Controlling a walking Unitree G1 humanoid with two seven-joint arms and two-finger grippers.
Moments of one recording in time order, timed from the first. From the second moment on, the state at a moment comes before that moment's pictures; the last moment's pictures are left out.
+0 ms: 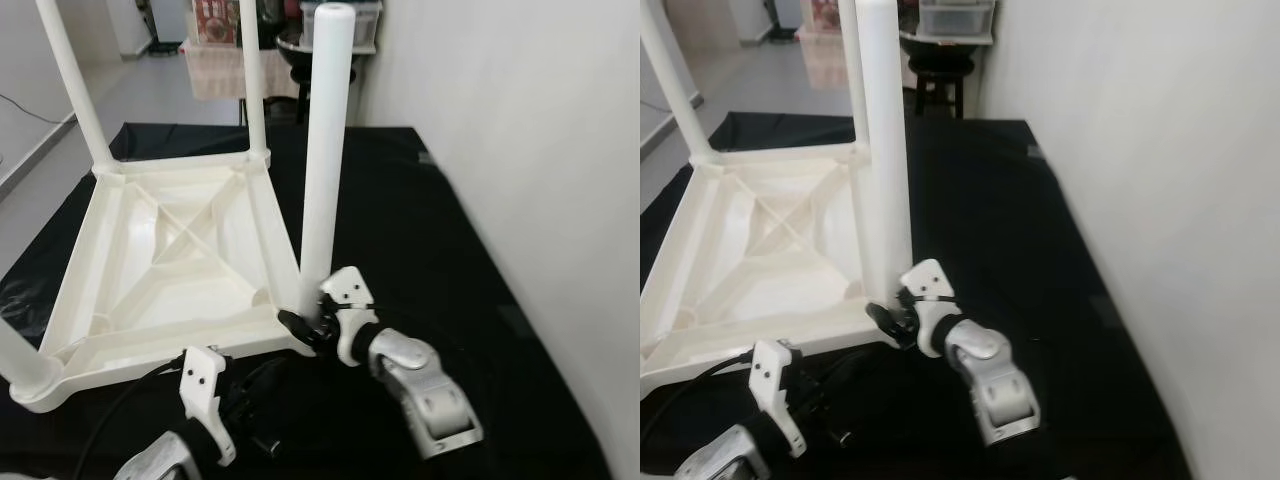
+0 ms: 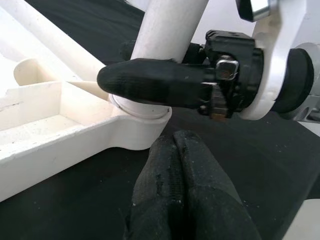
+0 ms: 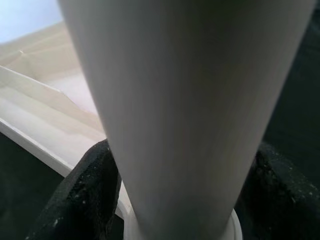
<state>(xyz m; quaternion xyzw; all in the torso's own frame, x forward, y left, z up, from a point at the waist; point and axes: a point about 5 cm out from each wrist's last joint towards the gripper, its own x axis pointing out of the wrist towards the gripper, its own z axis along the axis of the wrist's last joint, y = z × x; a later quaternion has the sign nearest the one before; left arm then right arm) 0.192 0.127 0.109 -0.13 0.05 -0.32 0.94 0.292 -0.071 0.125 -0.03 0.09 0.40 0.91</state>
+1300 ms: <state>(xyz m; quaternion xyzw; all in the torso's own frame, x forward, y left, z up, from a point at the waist) 0.189 0.203 0.104 0.00 0.07 0.00 1.00 0.299 -0.090 0.110 -0.08 0.11 0.37 0.92</state>
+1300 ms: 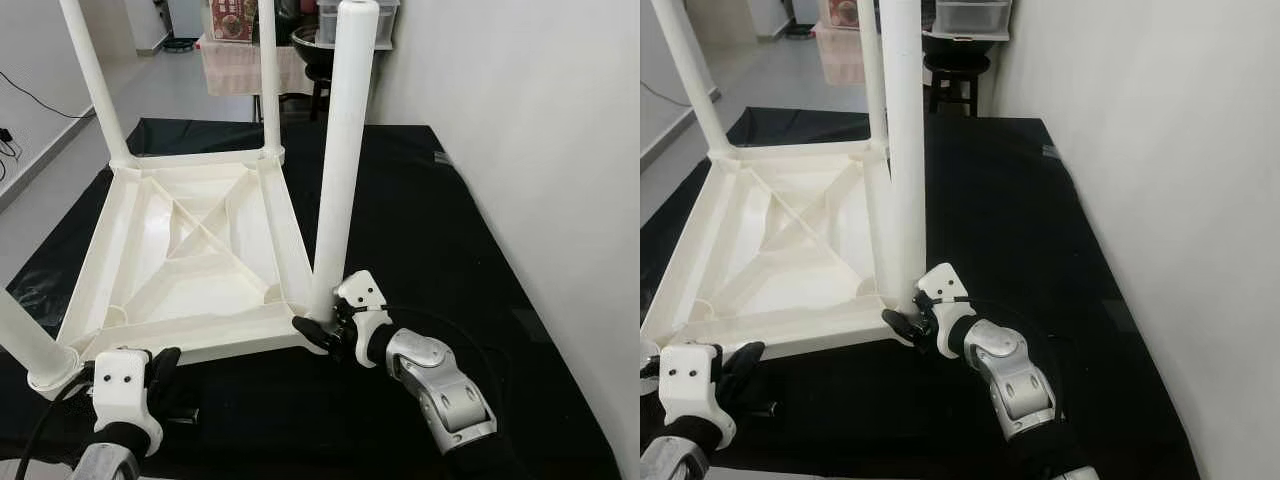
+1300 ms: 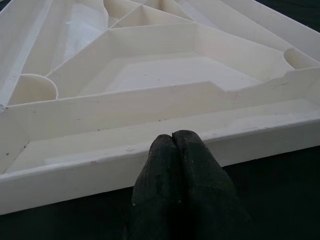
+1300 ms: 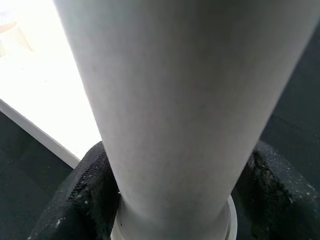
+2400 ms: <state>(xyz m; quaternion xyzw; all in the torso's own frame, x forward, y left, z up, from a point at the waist) 0.184 0.216 0.097 0.02 0.08 0.04 1.00 0.309 -0.100 0.112 -0.10 0.10 0.32 0.94</state>
